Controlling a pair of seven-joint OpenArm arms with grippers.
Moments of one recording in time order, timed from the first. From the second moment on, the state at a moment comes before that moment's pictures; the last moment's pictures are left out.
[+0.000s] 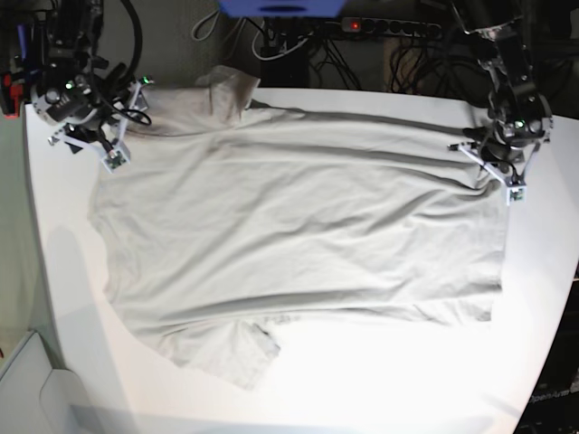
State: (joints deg) left arm 8.3 -8.4 -26.3 88.7 -3.7 -15.4 51.9; right arm -18.3 7.8 18.5 107.8 0.9 40.1 -64.0
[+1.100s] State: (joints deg) left arm 6.7 -7.6 -26.1 95.3 -2.8 -15.6 57.0; right arm -14.5 9.7 18.4 107.8 1.0 40.1 -60.0
